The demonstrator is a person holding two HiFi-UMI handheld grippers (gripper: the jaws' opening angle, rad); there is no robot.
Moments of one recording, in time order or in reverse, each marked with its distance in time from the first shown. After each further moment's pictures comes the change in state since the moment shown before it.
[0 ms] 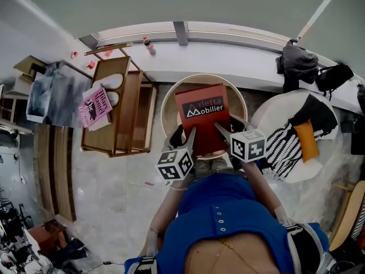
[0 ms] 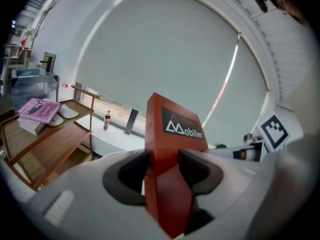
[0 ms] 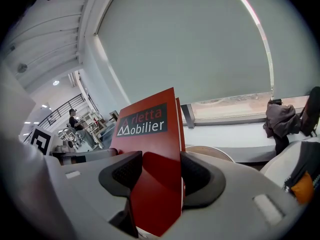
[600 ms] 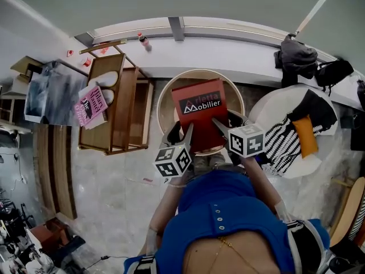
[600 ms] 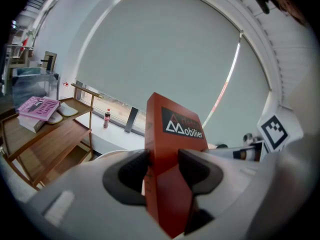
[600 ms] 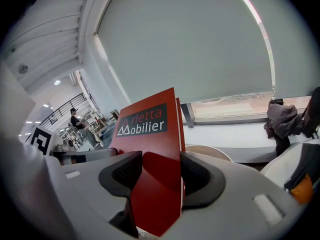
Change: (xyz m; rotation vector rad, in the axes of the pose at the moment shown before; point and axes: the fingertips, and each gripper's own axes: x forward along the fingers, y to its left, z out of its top) left arm 0.017 -0.012 -0.005 -0.009 0.013 0.016; right arm 0.000 -0.022 0.003 -0.006 0.014 0.017
